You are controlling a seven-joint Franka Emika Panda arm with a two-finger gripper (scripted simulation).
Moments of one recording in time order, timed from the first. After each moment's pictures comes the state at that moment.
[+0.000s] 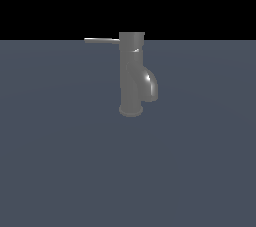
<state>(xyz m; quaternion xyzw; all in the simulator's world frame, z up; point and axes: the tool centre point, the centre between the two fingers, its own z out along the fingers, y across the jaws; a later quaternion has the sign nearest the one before) -0.158 0.012 0.500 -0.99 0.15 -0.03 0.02</state>
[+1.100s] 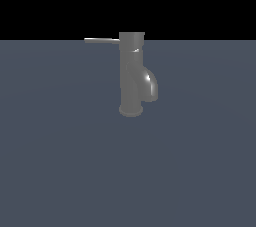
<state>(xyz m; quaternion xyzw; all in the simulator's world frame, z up) -0.026 0.054 0.428 -0.92 0.40 0.00 0.04</state>
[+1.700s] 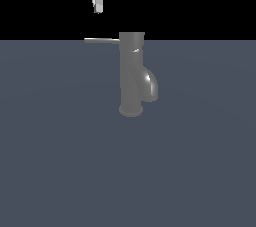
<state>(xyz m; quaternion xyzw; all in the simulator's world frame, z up) 0.035 0.084 0.365 -0.85 0.52 0.01 0.02</state>
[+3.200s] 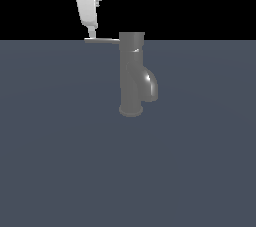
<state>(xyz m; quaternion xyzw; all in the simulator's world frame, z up) 0.078 0.119 0.285 -0.77 0.64 0.00 0.00</state>
